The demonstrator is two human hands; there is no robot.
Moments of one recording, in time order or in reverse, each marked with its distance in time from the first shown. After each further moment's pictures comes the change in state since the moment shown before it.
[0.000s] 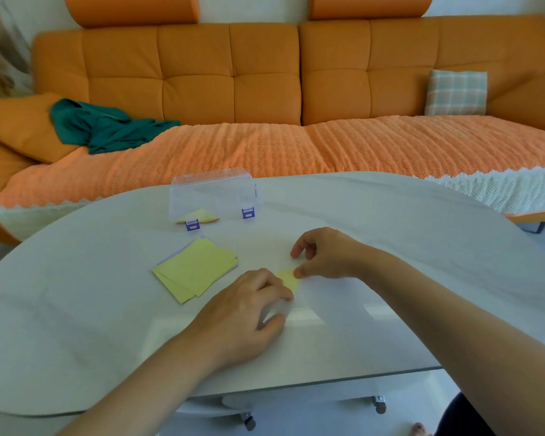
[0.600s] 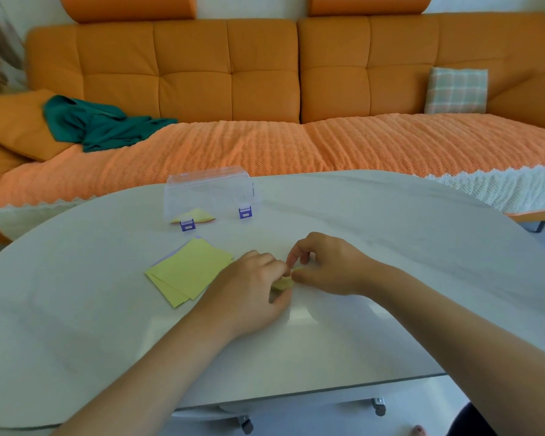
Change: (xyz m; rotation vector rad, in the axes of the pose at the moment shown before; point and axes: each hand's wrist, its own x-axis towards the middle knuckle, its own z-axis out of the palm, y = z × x) left_hand 0.040 -0.003 0.000 0.128 0.153 0.031; right_hand -0.012 0.008 0.011 -0.050 0.105 -0.160
